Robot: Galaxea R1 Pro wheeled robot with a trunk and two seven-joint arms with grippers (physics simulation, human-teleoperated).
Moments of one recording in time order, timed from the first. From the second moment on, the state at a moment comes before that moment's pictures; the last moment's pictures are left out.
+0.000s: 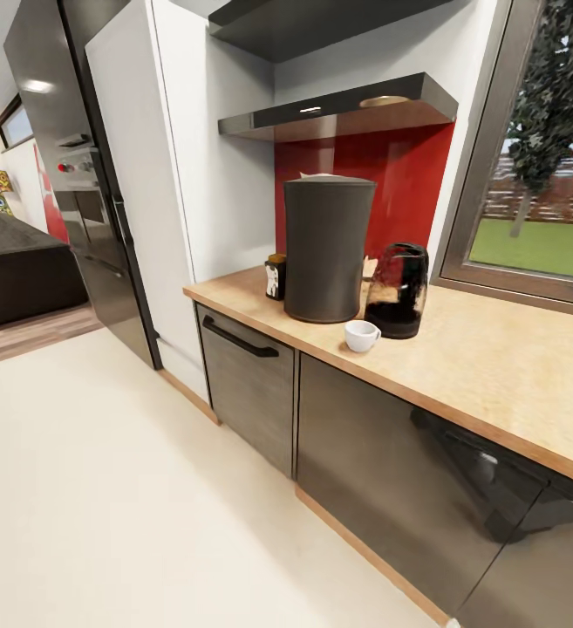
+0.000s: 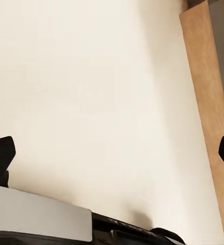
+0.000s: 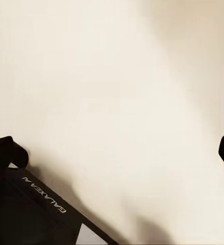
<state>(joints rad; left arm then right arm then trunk) -0.05 0.17 0.35 -0.03 0.49 -0.26 -0.83 -0.34 -0.33 1.00 -0.29 -0.91 -0.22 0.69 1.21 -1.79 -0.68</state>
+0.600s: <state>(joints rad) -0.05 0.17 0.43 -0.10 0.53 -0.17 -0.83 -0.29 -0.33 1.00 -0.05 -0.91 -0.23 0.71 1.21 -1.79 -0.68</state>
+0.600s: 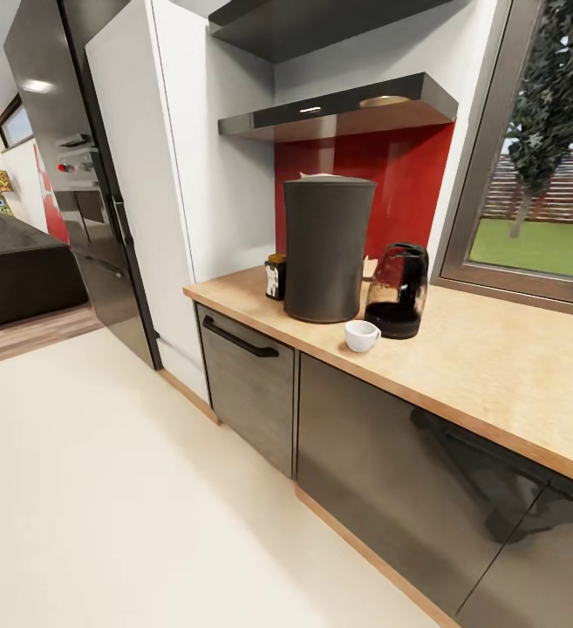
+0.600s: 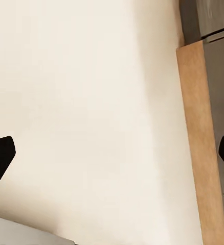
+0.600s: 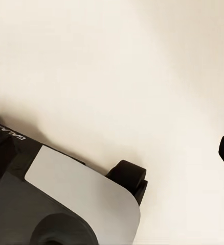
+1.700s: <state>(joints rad) -0.05 0.17 0.43 -0.10 0.53 -0.17 -0.83 -0.28 -0.33 1.01 -0.05 -0.91 -0.23 0.71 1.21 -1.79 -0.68</state>
